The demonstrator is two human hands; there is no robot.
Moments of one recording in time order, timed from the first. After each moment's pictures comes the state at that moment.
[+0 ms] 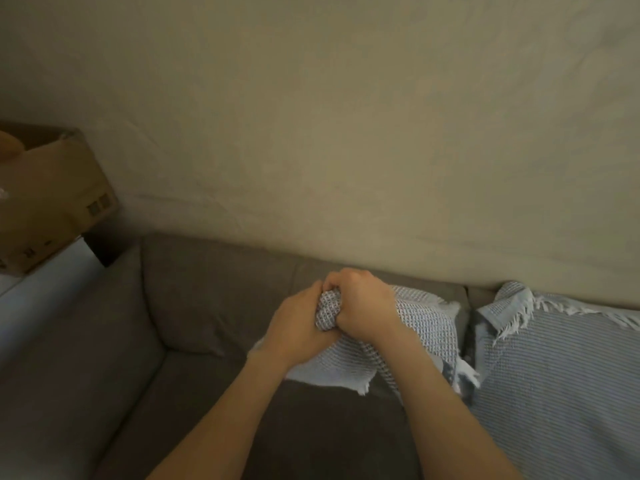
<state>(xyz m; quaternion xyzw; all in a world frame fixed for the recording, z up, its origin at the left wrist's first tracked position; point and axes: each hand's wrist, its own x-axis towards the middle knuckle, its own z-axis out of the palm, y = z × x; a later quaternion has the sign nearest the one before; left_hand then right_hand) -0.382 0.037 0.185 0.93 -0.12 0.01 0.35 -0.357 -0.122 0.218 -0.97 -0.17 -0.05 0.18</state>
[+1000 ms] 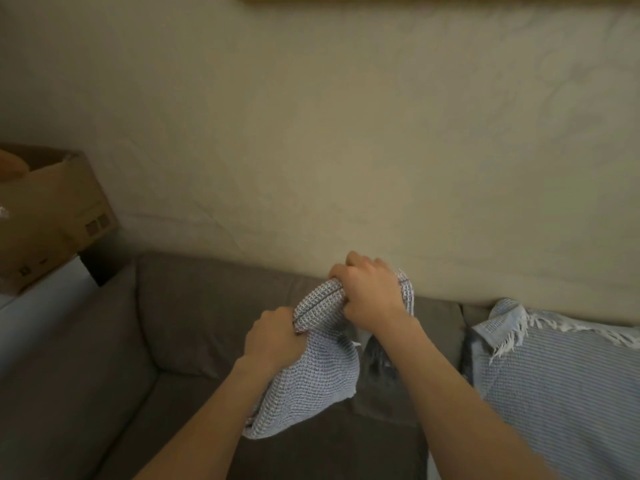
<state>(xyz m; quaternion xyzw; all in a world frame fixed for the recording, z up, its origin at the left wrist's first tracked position) -0.371 0.059 0.184 0.96 0.00 -0.04 0.26 -0.339 -0.134 0.251 -0.97 -0.19 -0.14 0.02</state>
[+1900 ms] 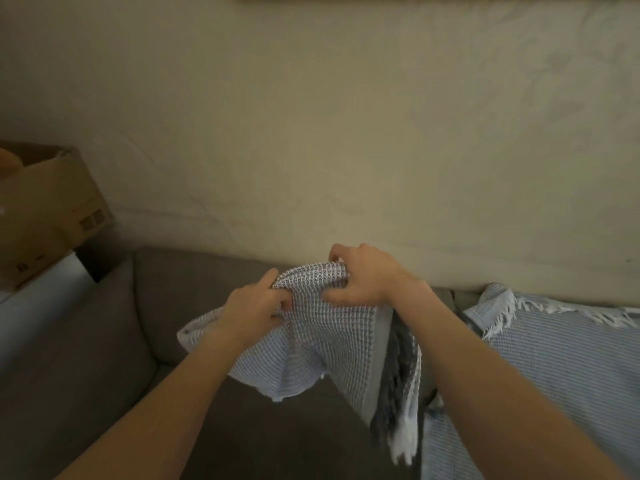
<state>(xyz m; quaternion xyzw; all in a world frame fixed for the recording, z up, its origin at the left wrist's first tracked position) -0.368 0.101 0.202 0.98 -0.20 0.07 0.04 -0.339 -0.155 0.272 -0.97 -0.22 0.02 0.09</state>
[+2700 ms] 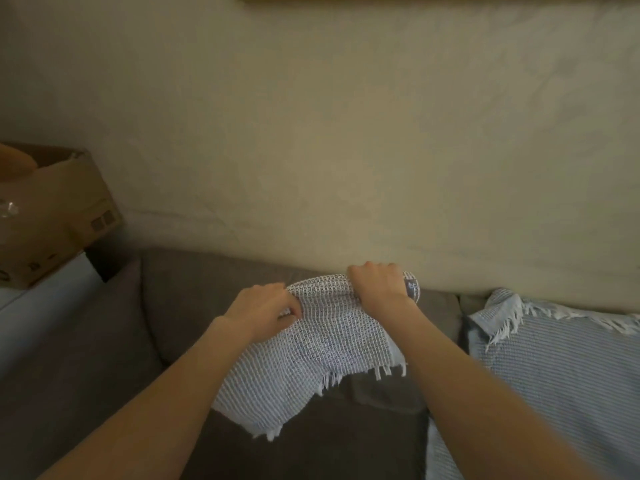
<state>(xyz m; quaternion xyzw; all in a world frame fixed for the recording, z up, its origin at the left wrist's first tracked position) -0.371 0.091 0.223 0.98 -0.22 -0.03 0.02 -0.342 -0.144 0.238 -0.99 -0.10 -0.02 -0.12</state>
